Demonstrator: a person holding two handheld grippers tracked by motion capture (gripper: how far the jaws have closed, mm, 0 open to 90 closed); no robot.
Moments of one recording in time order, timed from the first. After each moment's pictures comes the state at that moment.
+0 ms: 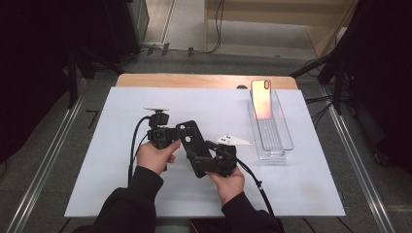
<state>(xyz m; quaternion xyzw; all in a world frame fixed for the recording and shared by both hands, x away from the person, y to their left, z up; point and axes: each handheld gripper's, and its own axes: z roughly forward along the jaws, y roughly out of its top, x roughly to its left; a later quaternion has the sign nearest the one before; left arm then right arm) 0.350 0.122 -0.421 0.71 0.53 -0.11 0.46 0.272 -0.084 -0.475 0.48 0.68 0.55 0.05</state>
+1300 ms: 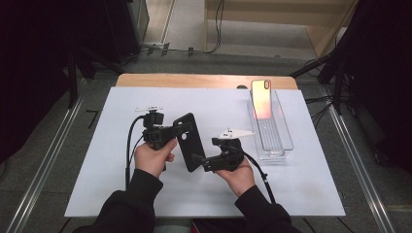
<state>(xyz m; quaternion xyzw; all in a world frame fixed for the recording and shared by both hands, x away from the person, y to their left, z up) 0.335 0.126 -0.408 0.70 0.50 -0.04 0.51 0.286 -0.106 -0.462 0.41 0.76 0.50 0.03</state>
